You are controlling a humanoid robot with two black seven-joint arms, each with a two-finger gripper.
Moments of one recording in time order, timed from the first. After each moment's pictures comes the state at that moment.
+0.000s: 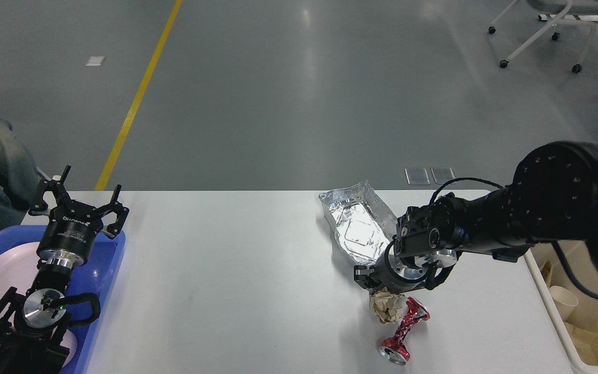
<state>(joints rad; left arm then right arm) -0.35 0.18 -1.54 -0.68 0.28 -0.58 -0.16 1.65 0.04 -1.15 1.23 0.11 0.27 -0.13</state>
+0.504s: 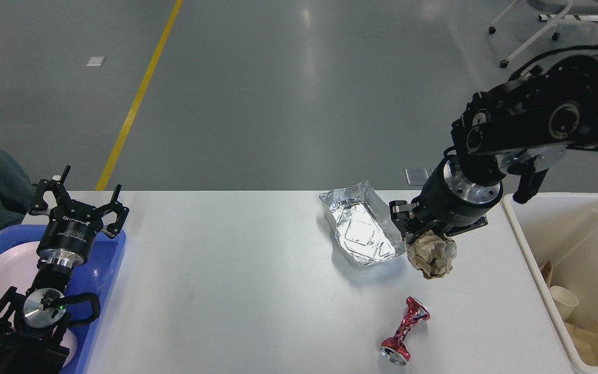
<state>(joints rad) -0.35 0.18 -1.54 -0.68 0.28 -0.58 -0.16 2.35 -0.16 -1.25 1.65 0.13 0.52 -0.14</state>
